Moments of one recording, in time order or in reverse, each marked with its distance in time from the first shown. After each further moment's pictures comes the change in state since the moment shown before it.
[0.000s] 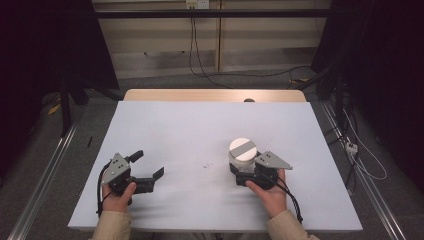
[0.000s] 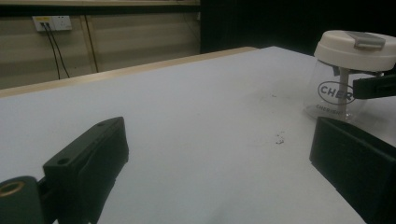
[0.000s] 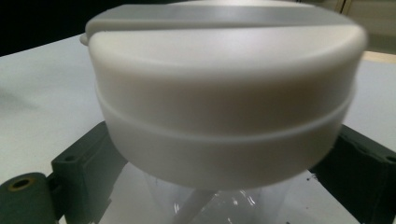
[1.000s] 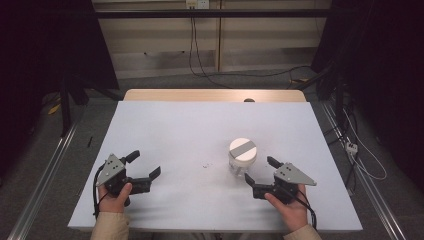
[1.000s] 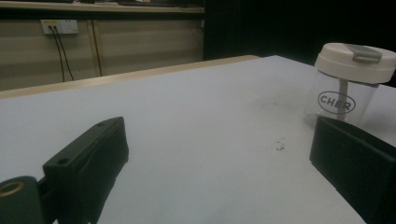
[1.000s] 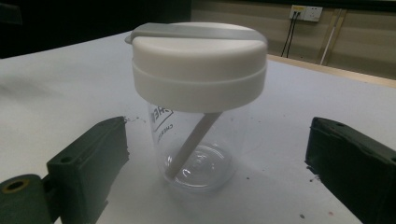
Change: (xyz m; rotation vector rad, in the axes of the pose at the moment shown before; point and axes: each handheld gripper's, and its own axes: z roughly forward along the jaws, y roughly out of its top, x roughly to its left) left arm 0.002 0.001 -0.009 -0.032 0.010 -0.030; right arm -0.010 -0.007 -0.055 -0.062 0.009 -0.060
